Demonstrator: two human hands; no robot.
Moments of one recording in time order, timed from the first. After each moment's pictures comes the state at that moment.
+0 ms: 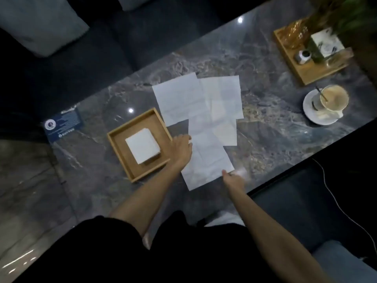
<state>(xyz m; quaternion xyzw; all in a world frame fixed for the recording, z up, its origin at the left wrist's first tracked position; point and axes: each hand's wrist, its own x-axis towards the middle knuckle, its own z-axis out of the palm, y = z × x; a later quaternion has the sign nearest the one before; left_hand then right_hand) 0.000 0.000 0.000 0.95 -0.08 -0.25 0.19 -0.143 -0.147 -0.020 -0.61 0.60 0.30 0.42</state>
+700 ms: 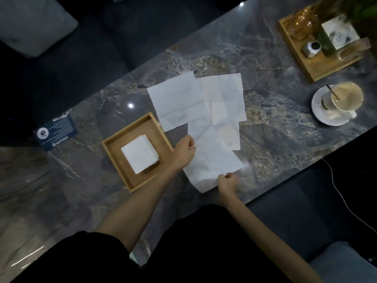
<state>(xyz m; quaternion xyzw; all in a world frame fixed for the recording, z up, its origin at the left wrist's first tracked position) 0.030 -0.012 -0.005 0.88 -0.01 -0.35 0.32 -0.113 -0.125 -0.037 -0.55 0.65 0.15 0.50</state>
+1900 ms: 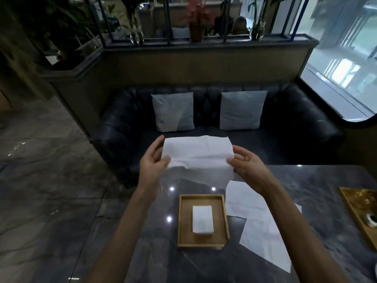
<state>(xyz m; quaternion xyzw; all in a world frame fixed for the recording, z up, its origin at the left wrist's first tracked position) -0.011 0.245 0.330 0.63 0.14 0.16 0.74 0.075 -0.012 0.318 -0.65 -0.06 0.22 0.73</state>
